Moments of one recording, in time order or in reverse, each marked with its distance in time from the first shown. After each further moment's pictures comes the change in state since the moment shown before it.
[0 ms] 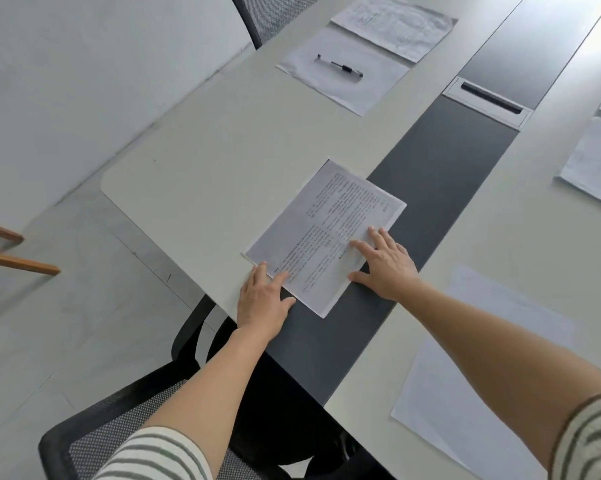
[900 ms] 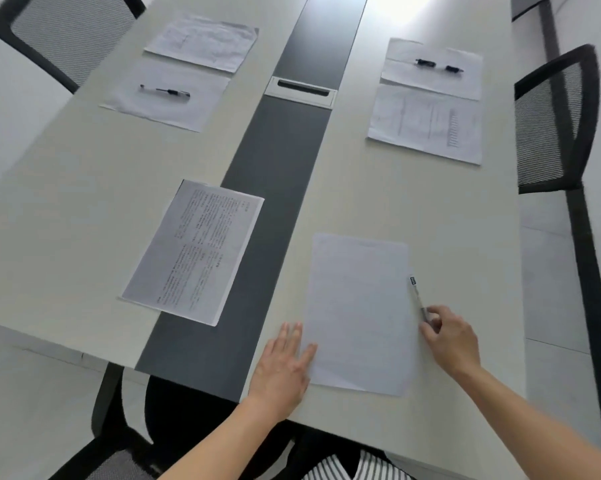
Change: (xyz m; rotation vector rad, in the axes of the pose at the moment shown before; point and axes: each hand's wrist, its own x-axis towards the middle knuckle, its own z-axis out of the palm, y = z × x) left_hand -0.127 0.137 0.076 0.435 -0.338 0.741; right_hand -0.280 0.175 0.094 0.601 0.360 0.928
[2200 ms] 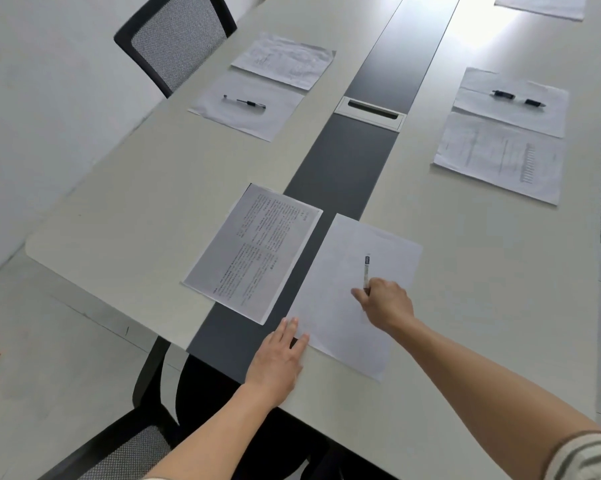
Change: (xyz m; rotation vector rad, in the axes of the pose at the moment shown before) left_hand -0.015 -0.070 -0.006 -0.080 0.100 -0.180; right_hand 0.002 -0.197 0.051 -0.243 -0.248 -0.340
